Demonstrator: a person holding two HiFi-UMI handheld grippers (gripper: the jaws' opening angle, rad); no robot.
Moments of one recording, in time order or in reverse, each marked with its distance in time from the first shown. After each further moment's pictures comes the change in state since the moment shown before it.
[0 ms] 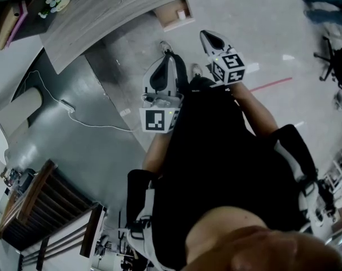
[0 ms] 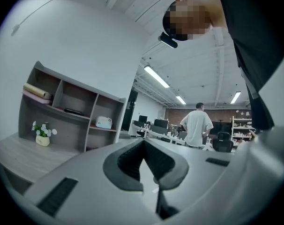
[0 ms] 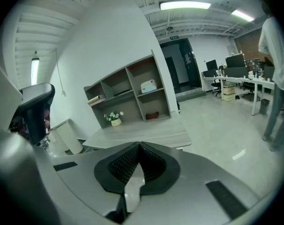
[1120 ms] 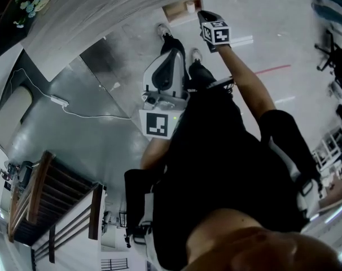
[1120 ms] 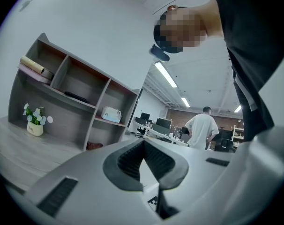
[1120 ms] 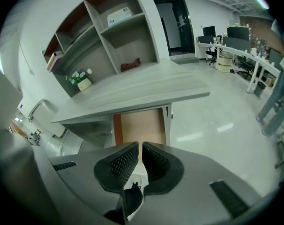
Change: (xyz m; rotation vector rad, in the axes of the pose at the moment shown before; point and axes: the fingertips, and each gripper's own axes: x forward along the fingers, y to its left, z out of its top) left arm 0.098 0.099 -0.014 -0.105 0.046 -0.017; right arm 0.224 -0.112 -0.151 0.081 0.450 -0.143
